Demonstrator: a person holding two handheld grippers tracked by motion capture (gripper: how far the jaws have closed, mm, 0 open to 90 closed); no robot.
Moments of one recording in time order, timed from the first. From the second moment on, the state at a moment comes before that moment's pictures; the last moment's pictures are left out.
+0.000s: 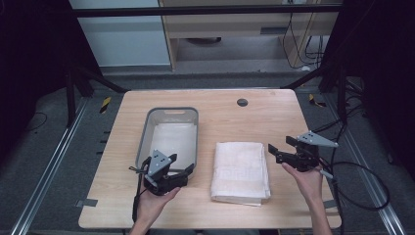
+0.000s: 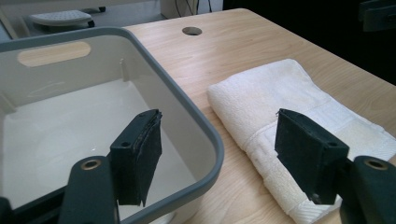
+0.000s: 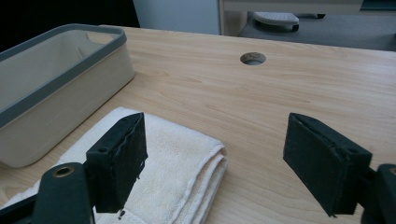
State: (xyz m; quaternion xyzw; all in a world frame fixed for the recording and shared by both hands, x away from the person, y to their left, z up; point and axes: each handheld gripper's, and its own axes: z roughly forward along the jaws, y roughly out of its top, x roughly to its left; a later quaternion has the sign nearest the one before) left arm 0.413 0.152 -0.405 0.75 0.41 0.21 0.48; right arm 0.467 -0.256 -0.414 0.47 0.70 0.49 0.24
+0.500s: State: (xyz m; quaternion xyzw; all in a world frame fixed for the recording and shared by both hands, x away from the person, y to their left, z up) left arm 0.414 0.116 -0.422 0.78 0.38 0.20 0.46; right arm 0.475 -0.247 -0.424 0.46 0.71 0.47 0.23
